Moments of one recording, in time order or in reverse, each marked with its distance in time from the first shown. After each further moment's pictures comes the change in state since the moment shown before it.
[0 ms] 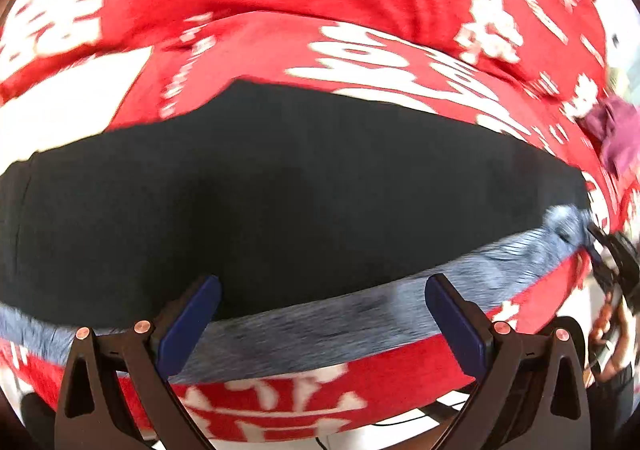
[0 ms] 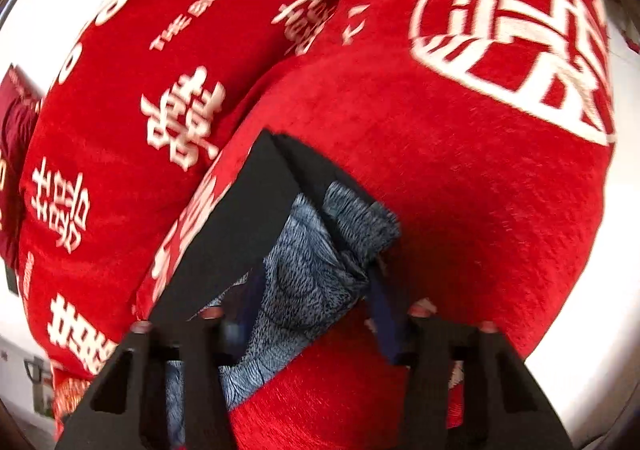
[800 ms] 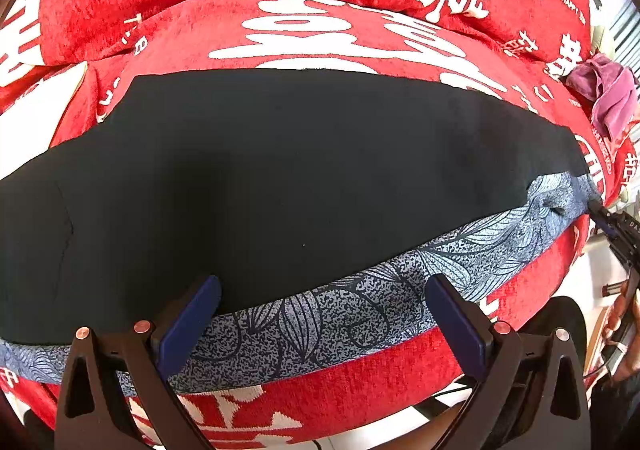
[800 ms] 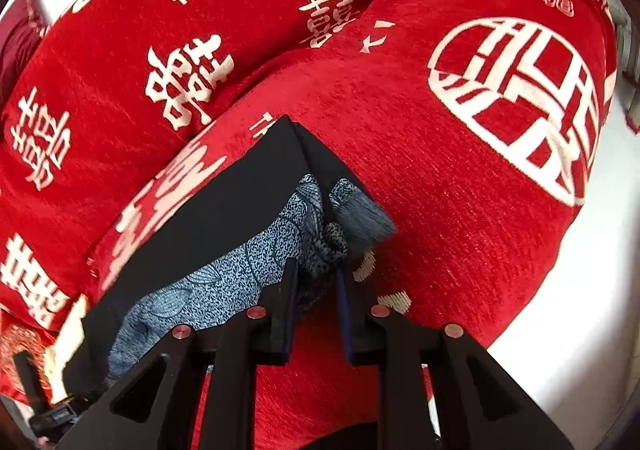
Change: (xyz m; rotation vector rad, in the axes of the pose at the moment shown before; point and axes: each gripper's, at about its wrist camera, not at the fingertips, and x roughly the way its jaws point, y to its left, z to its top) left arm 0.031 -0.048 -0.001 0.066 0.072 -0.016; right arm -0.021 0.035 -0.001 -0.217 0.029 -0.183
